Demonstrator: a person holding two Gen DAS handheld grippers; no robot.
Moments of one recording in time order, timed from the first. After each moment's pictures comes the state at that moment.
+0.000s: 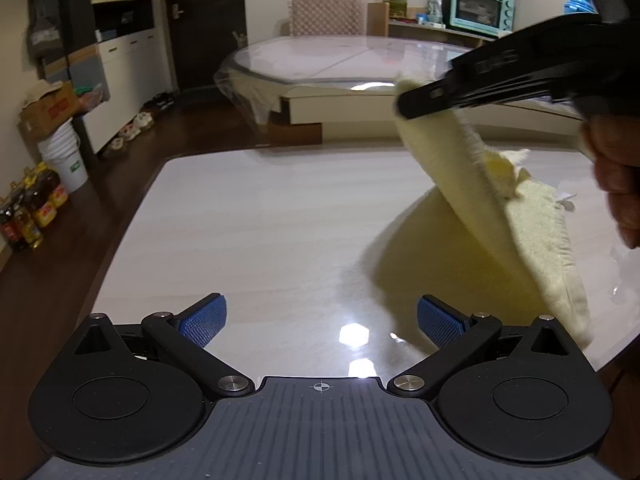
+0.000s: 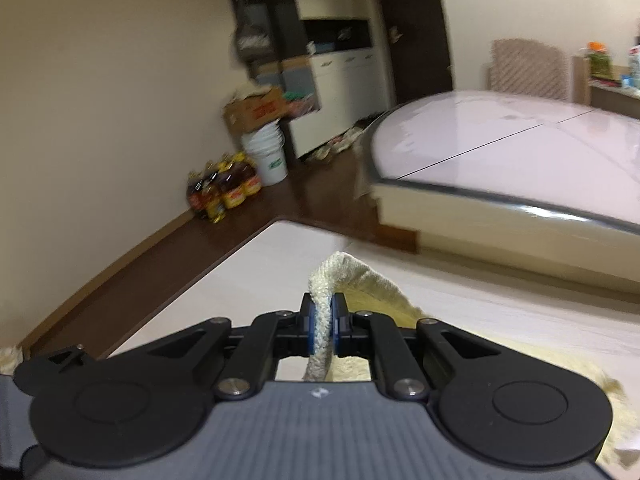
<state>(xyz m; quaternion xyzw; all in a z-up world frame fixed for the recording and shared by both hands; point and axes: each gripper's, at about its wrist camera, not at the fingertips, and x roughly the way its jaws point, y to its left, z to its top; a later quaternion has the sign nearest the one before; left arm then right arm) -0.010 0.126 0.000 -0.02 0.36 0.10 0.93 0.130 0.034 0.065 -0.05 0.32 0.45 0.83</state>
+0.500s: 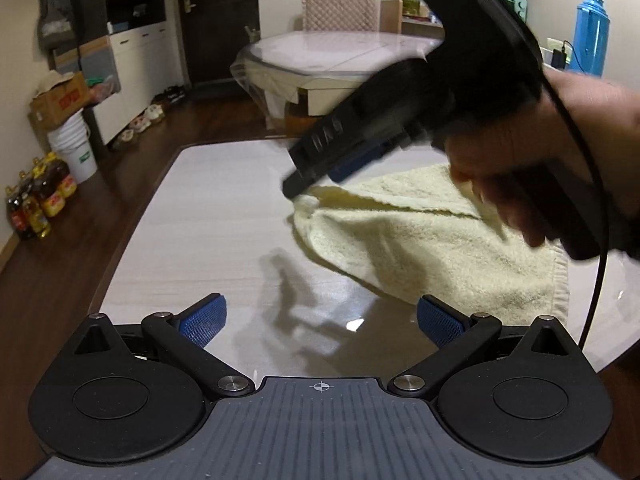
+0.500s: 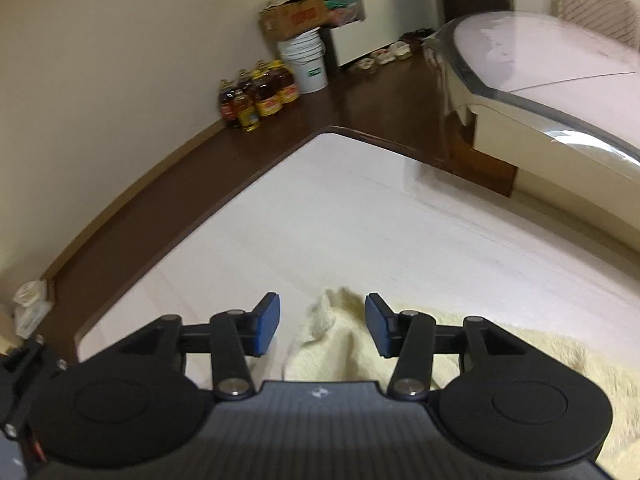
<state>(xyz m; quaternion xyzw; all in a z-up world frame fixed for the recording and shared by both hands) -0.021 0.125 0.002 -0.02 0.37 0.10 0.92 0.149 0.109 0.038 -0.09 0.41 0.51 0.75</state>
